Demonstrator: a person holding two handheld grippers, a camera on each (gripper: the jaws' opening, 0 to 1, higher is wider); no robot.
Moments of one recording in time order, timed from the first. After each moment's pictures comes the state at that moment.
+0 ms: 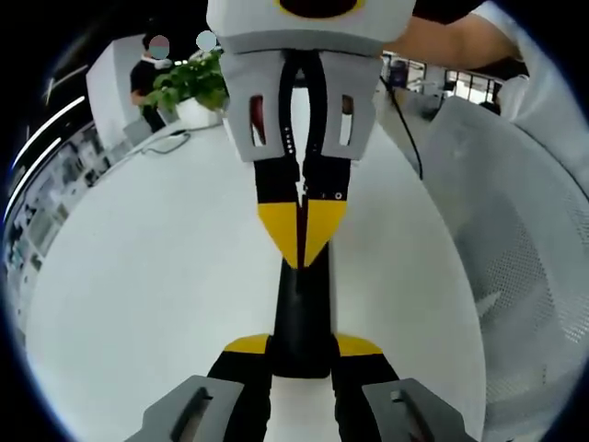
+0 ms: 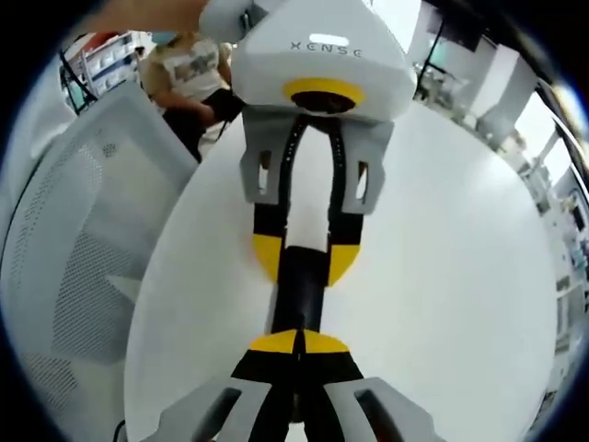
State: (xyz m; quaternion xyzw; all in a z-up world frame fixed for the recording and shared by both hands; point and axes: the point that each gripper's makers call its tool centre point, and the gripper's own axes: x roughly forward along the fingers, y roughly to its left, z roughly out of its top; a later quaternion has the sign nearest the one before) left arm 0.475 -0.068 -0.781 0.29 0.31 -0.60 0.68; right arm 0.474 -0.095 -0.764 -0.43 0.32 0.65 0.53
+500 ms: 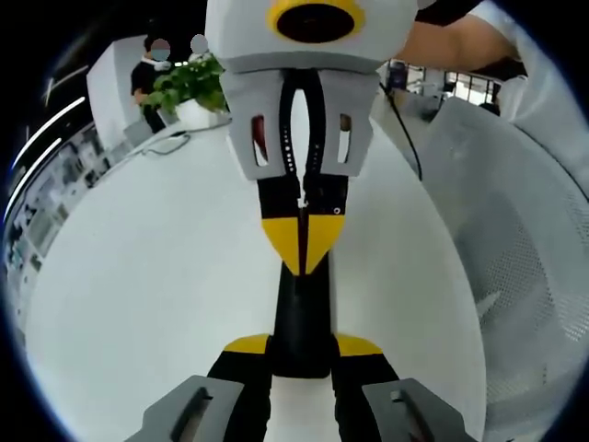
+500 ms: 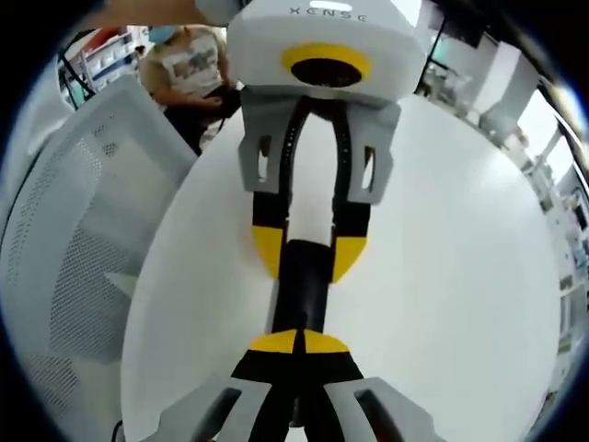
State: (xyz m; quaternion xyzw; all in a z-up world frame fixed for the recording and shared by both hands) left arm 0.474 -0.068 -0.780 0.29 0.31 -0.60 0.68; right arm 0.472 -0.096 -0.772 -0.43 0.33 0.65 0.53
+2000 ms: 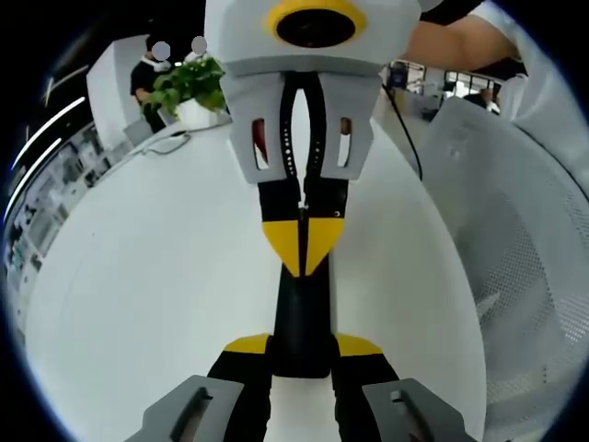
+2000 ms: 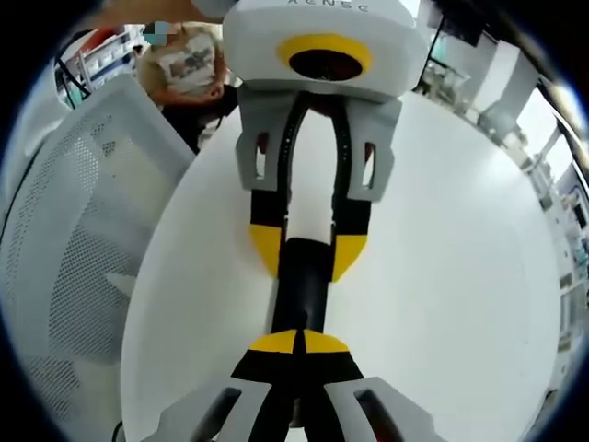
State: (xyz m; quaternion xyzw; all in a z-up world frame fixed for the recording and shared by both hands) left arm 0.474 -0.068 -0.780 0.29 0.31 -0.60 0.68; right arm 0.473 -0.096 -0.773 -0.44 0.33 0.65 0.53
